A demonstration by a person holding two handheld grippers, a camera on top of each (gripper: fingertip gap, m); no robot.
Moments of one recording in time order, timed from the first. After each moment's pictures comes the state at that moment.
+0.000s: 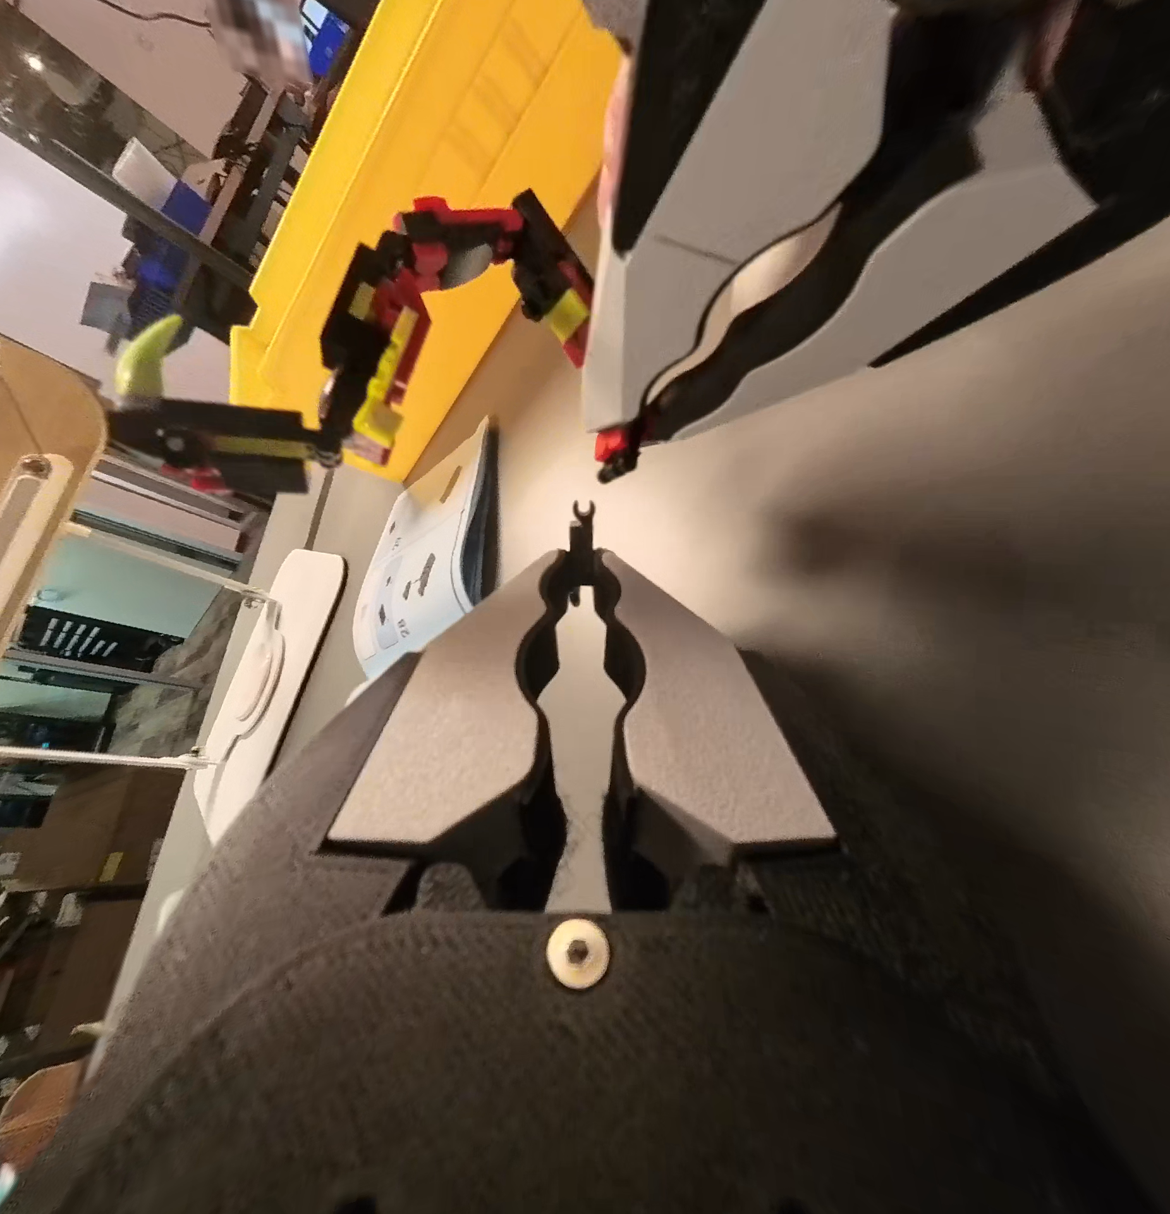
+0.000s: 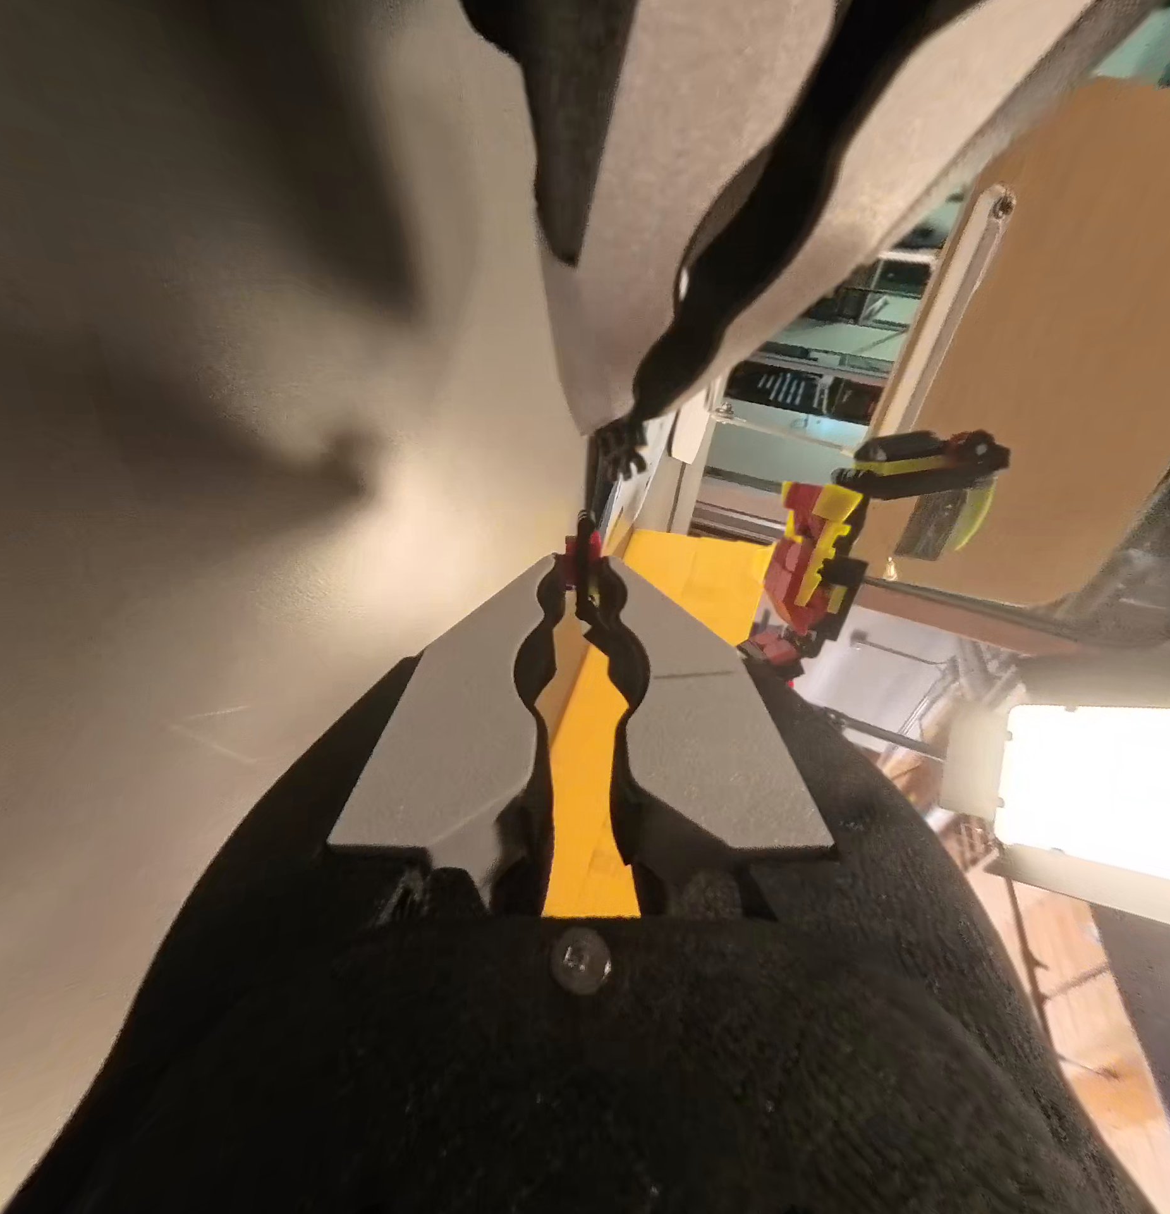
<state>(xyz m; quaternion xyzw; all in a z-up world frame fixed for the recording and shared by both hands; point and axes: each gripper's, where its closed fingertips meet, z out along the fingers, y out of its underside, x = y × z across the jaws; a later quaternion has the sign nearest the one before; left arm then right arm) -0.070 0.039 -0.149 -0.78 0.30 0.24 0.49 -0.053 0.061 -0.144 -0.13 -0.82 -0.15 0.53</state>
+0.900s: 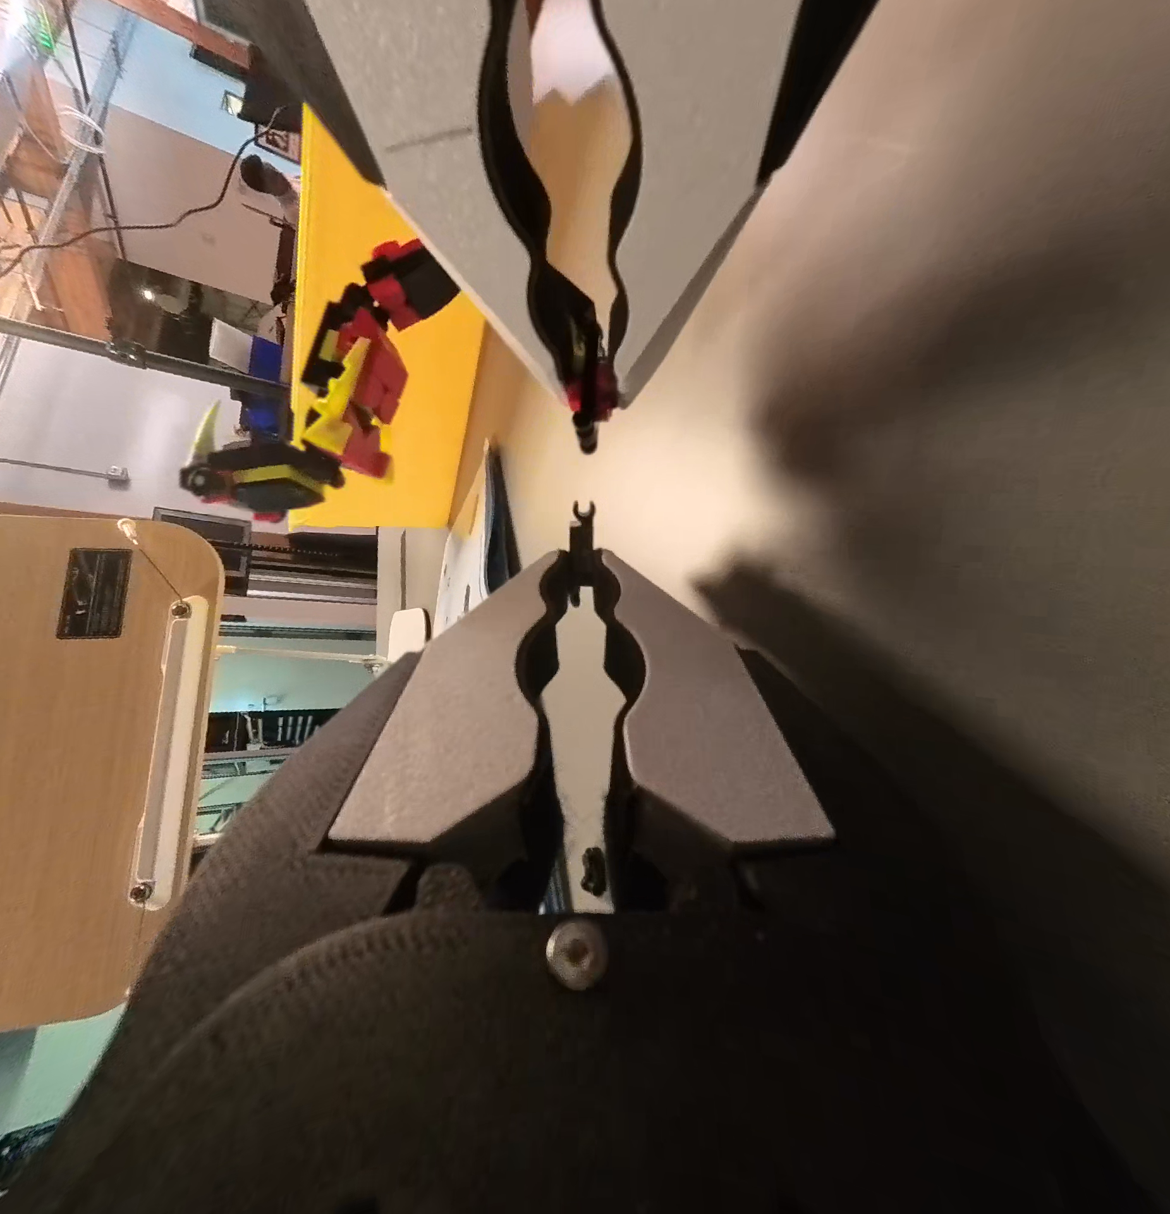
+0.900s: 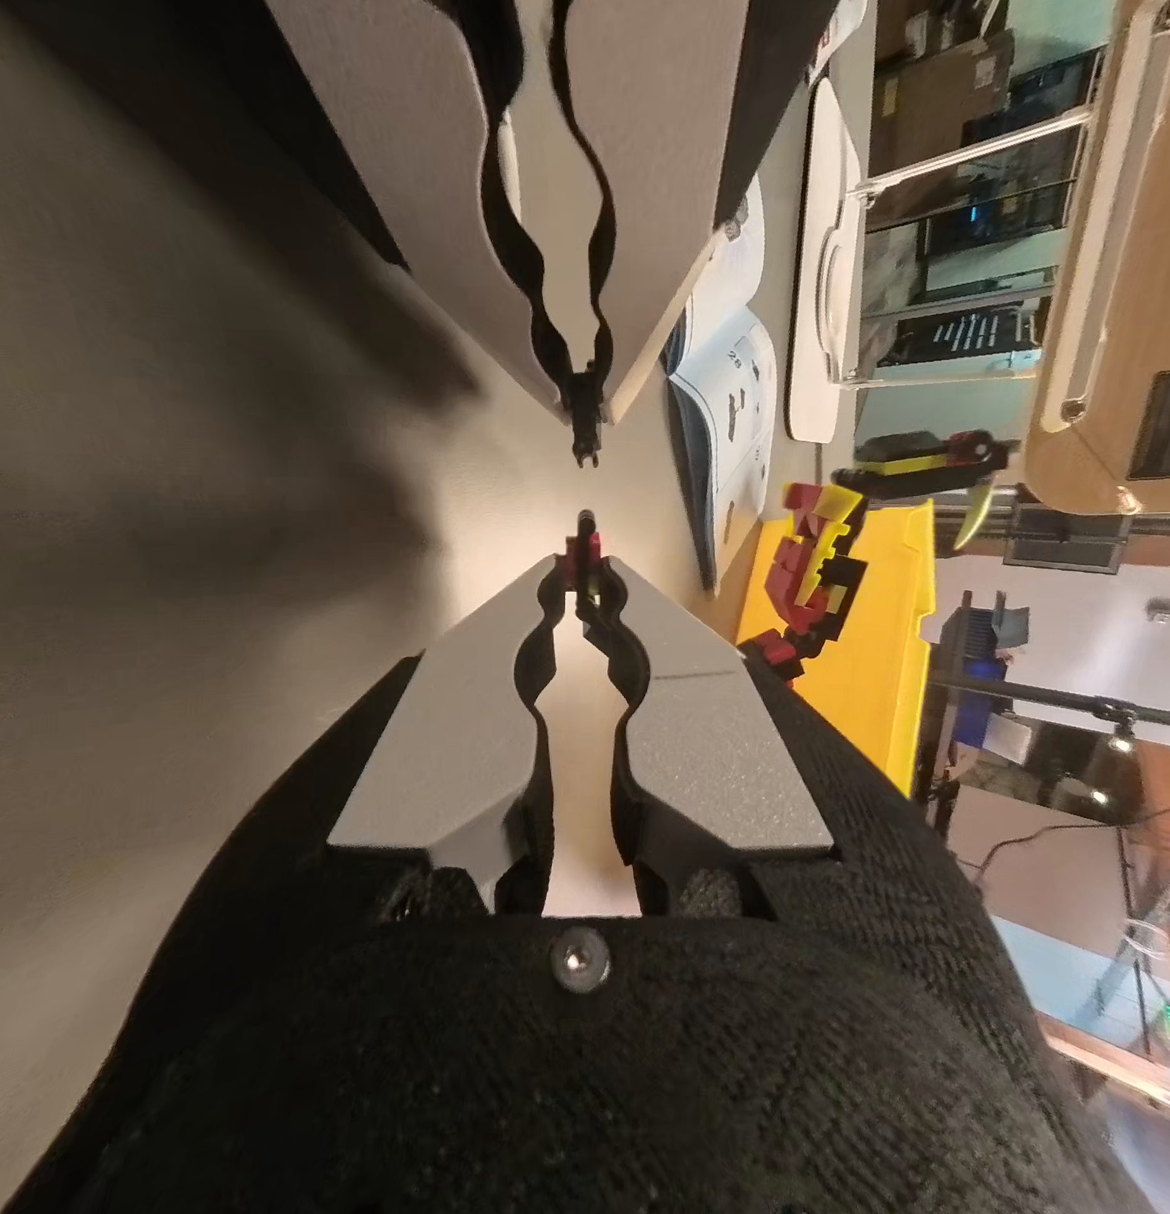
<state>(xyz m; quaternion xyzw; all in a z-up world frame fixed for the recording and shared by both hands) -0.068 0.034 -0.162 -0.71 0.43 0.34 0.44 -0.037 0.050 -0.156 -0.26 -0.84 -0.02 0.47</state>
